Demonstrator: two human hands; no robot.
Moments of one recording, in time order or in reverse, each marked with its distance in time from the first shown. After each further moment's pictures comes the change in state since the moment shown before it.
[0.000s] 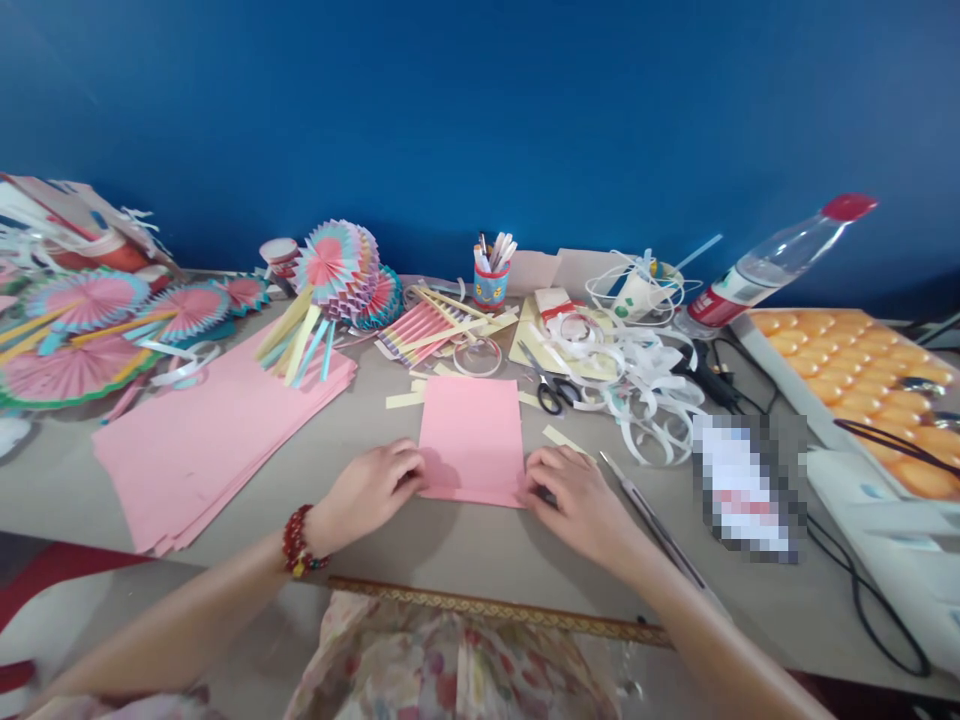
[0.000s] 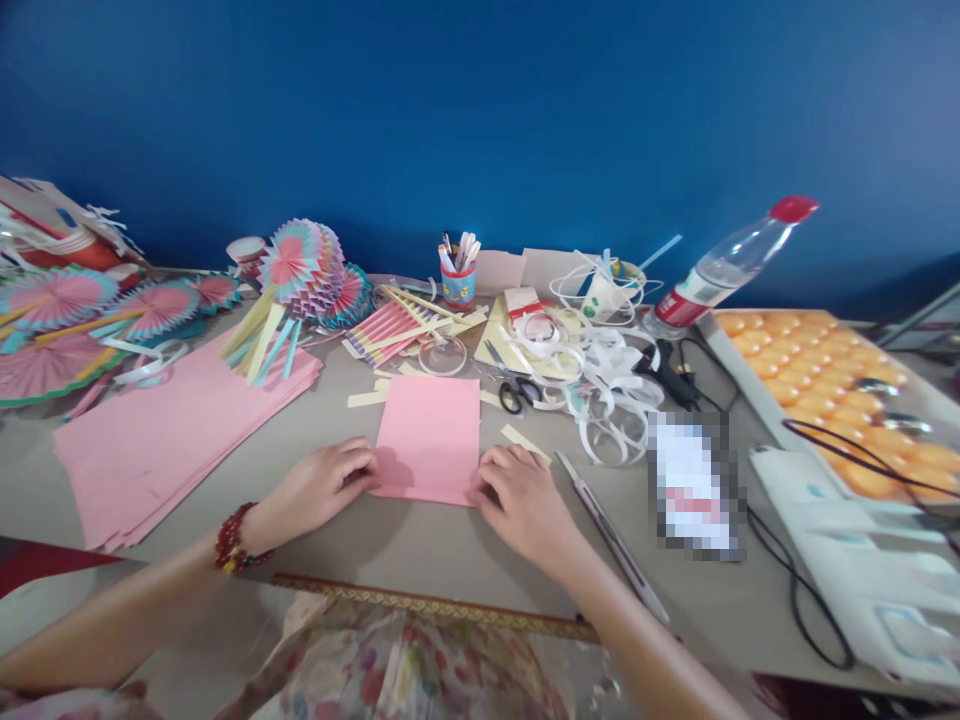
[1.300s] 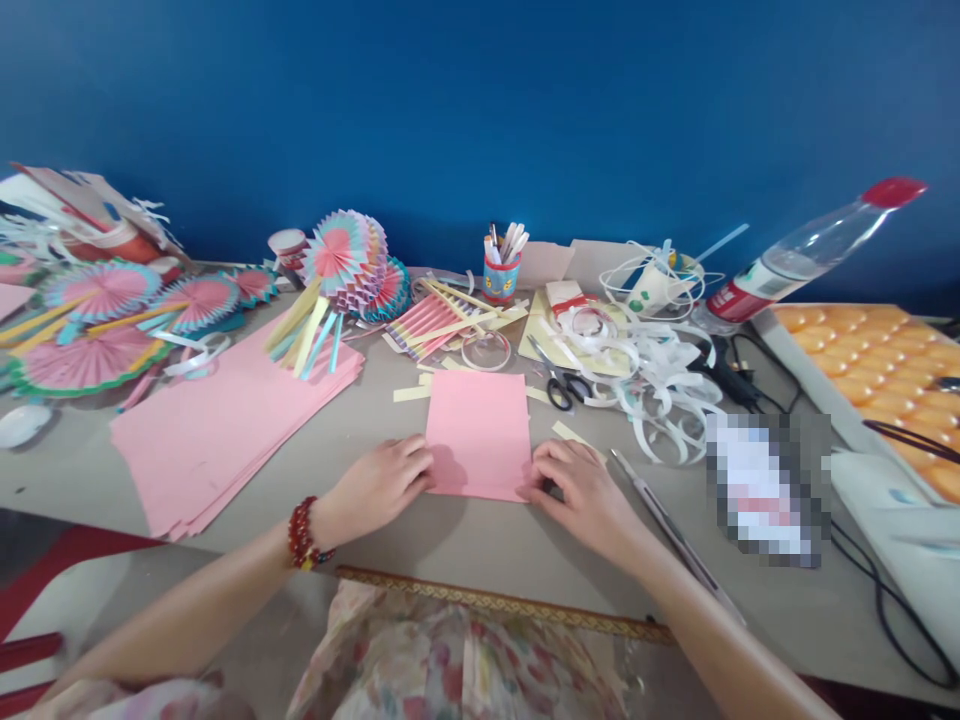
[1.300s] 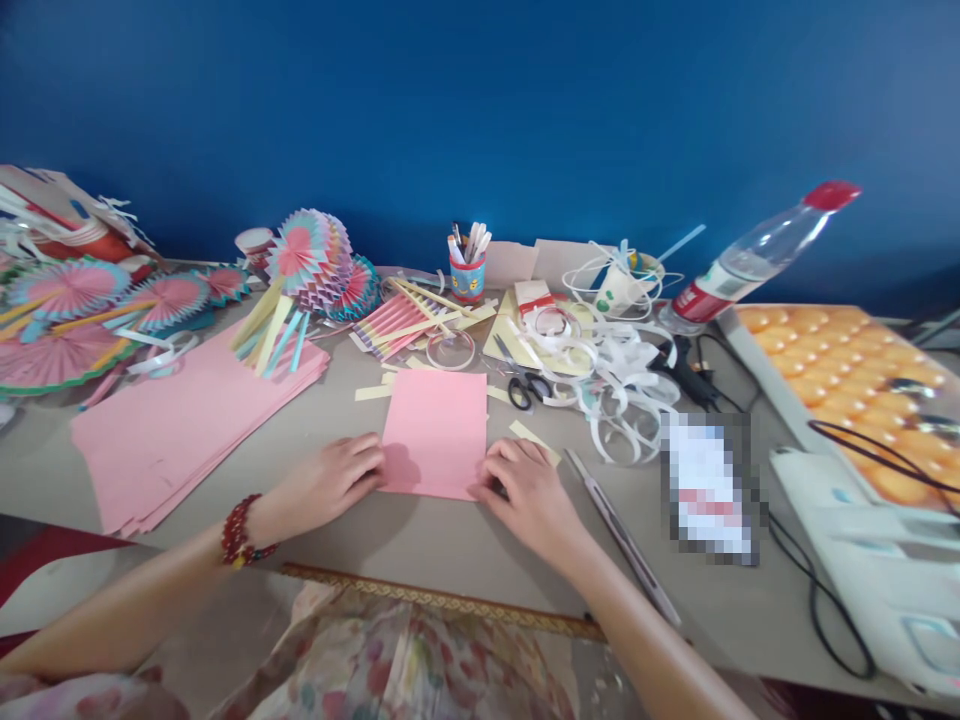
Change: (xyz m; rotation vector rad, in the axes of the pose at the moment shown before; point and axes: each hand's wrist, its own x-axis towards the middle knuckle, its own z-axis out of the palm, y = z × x) left_hand 0.000 -0.003 0.001 0.195 -0.096 0.128; right_hand 0.003 0.008 0.007 0.061 0.026 -0.040
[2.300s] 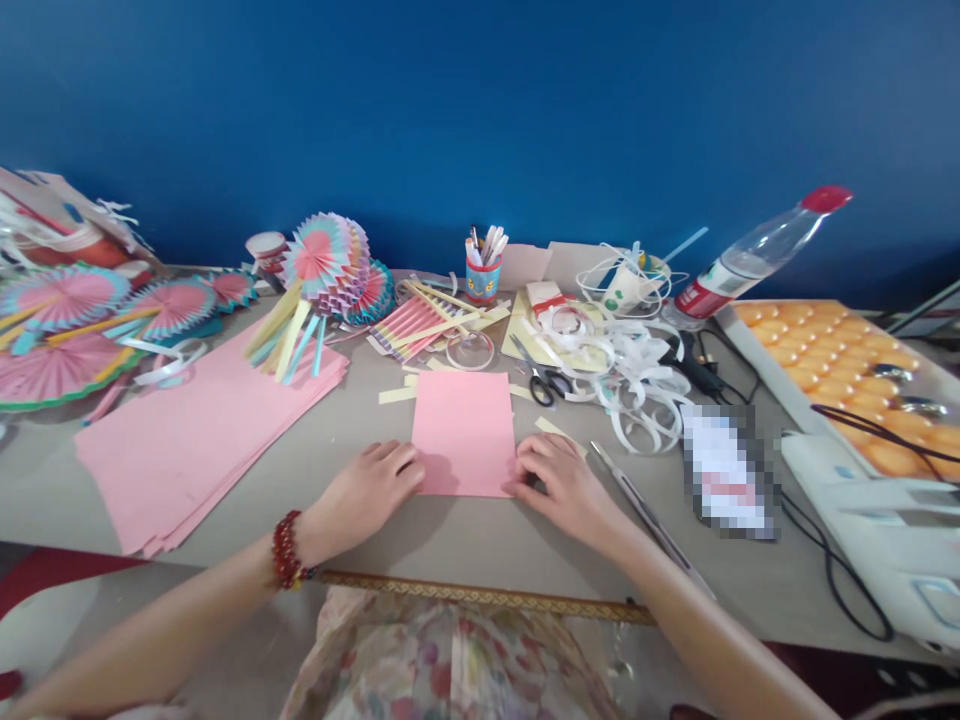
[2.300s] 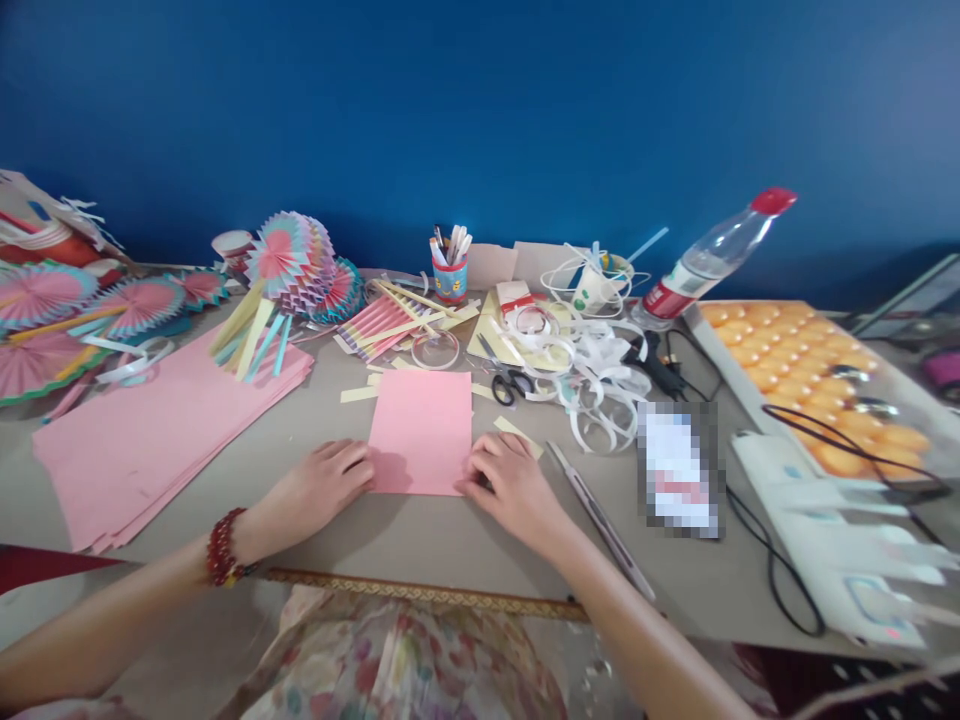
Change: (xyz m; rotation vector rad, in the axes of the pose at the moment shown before) left_hand -0.006 -0.003 0.015 0.221 0.051 0.089; right_hand 0.000 0.000 0.000 0.069 -0.037 0.010
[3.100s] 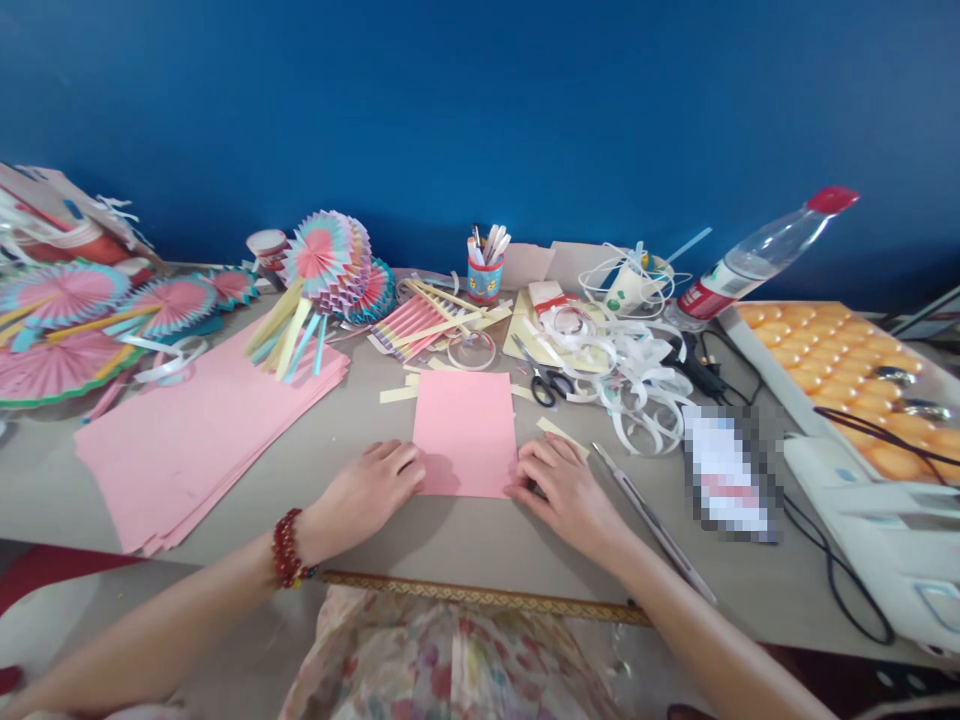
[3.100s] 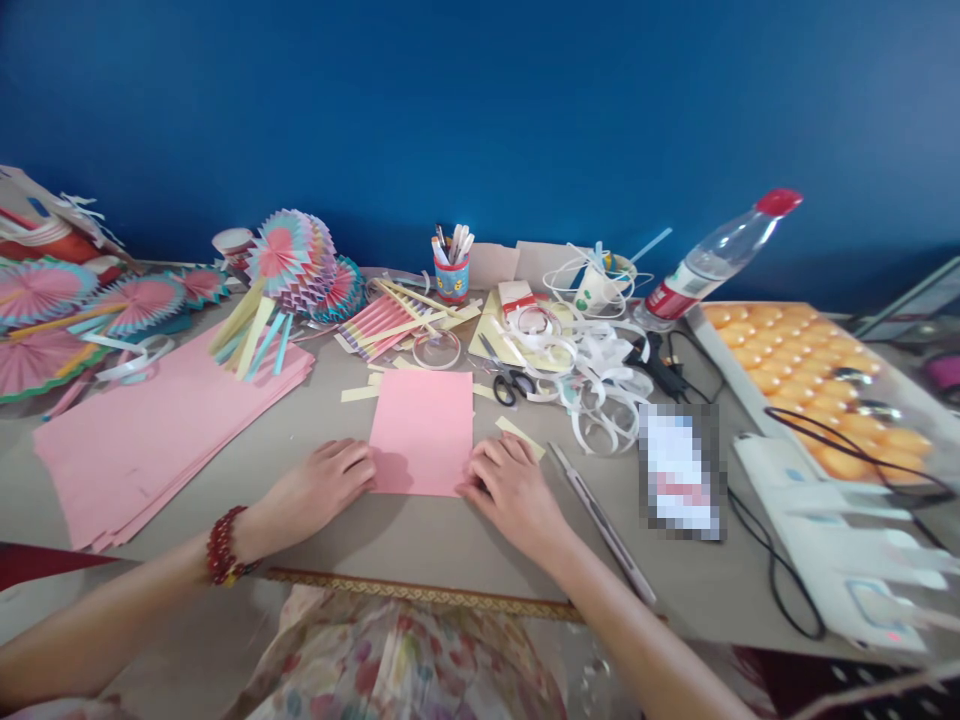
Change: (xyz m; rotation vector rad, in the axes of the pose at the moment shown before) left_hand 0.001 0.000 0.000 0.003 0.010 0.007; right_hand -0.005 -0.006 0.003 -0.128 0.063 -0.029
